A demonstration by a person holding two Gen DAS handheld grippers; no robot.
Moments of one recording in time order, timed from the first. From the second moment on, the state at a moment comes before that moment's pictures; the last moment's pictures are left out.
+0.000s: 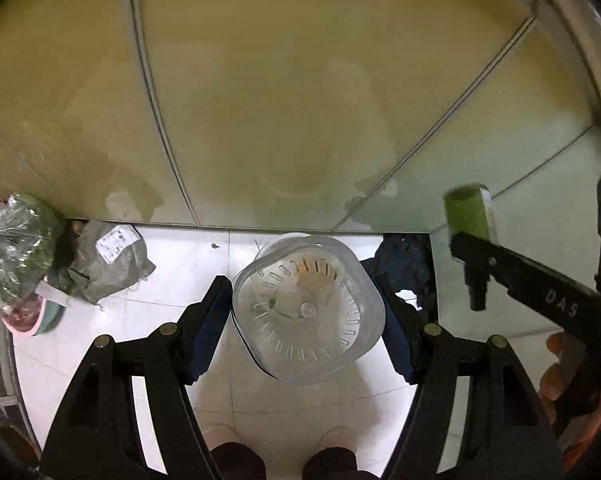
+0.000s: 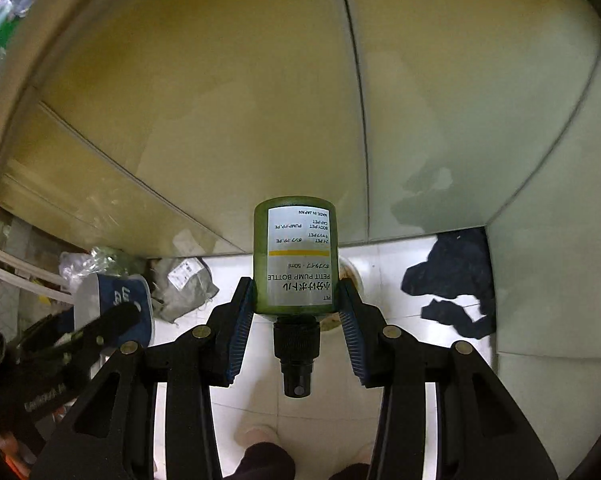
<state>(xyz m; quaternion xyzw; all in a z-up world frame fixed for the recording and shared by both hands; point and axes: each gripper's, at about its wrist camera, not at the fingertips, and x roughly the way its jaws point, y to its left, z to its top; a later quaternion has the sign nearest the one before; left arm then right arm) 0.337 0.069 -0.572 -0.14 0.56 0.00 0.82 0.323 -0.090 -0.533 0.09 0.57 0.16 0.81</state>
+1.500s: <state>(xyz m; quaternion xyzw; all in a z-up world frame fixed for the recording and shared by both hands) 0.241 0.004 -0.184 -0.10 0.39 0.01 0.92 0.243 -0.169 -0.196 0.07 0.42 0.20 0.88</state>
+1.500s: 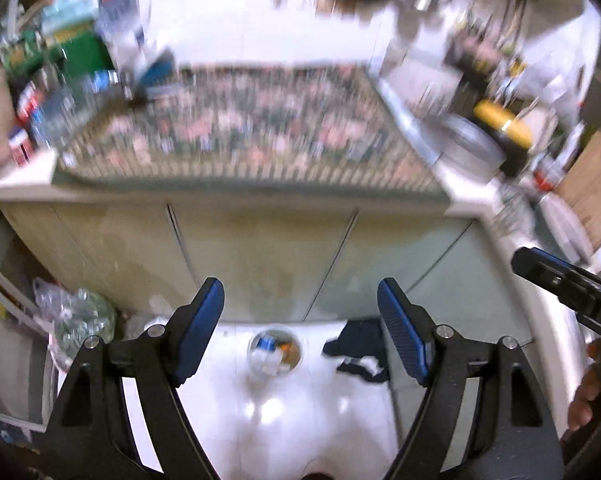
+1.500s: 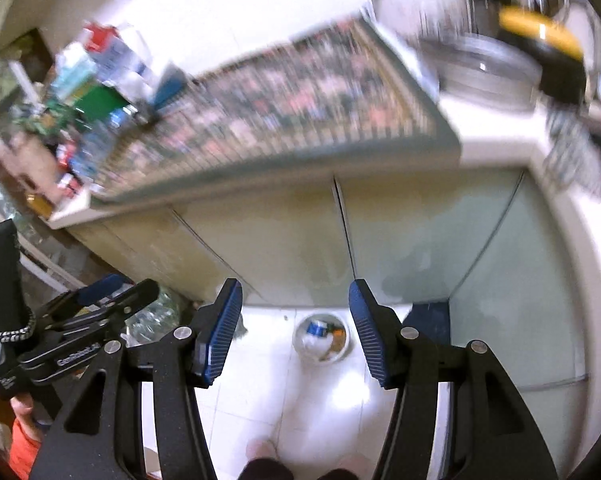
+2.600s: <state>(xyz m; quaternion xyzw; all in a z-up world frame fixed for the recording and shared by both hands) -0.024 0.034 0.007 -0.08 0.21 -0.02 0.97 0.007 -0.140 -0.008 0.05 0.21 0.21 0.95</state>
